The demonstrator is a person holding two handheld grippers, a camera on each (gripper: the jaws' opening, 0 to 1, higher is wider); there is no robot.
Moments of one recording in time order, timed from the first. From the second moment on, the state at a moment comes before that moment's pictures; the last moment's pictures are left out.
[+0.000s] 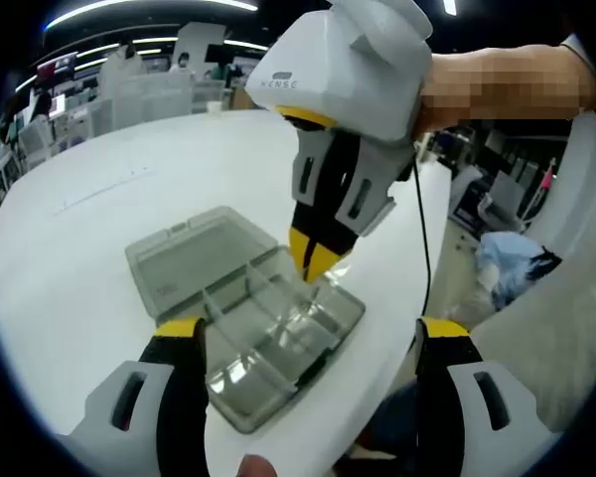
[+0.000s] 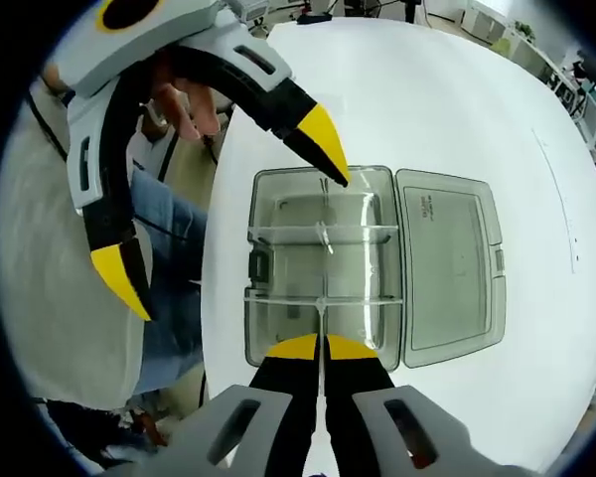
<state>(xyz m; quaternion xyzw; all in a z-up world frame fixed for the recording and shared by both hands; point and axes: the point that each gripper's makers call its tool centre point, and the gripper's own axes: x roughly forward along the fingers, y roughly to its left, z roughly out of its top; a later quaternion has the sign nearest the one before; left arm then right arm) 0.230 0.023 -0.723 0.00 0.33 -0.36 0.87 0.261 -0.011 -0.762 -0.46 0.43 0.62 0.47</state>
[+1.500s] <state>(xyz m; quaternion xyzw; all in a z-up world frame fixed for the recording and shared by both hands) 0.230 0.026 -0.726 -0.01 0.34 -0.35 0.87 0.260 -0.011 -0.784 -0.46 0.44 0.62 0.47</state>
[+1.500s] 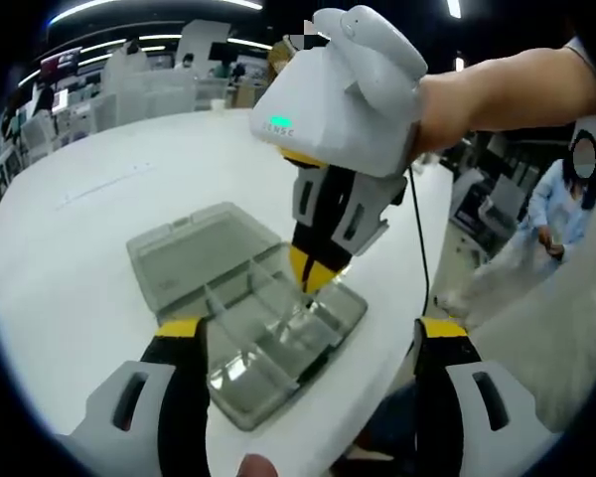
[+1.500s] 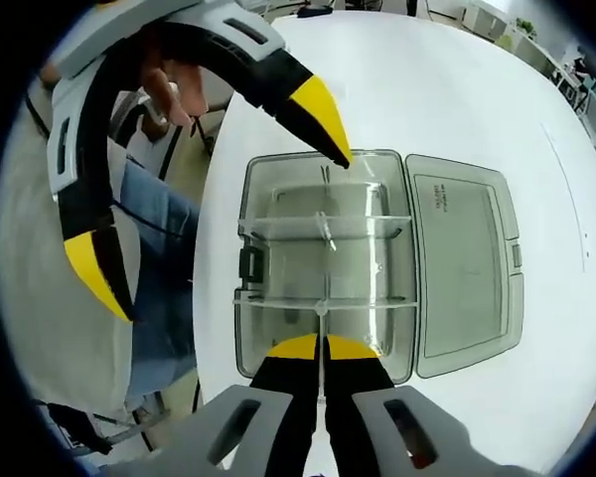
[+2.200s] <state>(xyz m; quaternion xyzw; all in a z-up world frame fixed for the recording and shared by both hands) 0.231 0.028 -0.725 -0.01 0.34 -0.35 0.87 0.259 -0.011 -0.788 -0.46 0.45 0.59 0.49</state>
